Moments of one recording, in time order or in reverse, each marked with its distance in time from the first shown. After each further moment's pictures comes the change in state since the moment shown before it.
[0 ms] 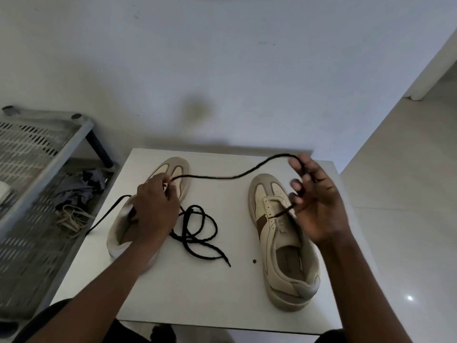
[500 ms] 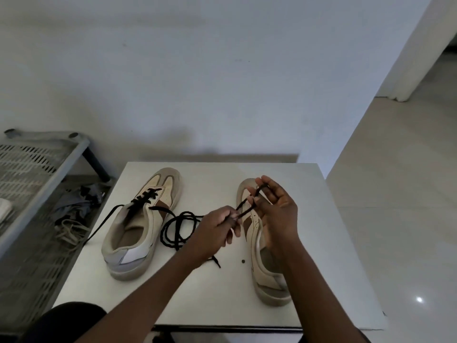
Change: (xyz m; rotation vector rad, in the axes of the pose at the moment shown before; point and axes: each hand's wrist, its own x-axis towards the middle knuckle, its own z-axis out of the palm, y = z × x) left_hand -0.077 0.089 0.009 -0.507 -0.859 0.040; right_hand -0.020 0.036 0.017 -0.171 0.386 0.017
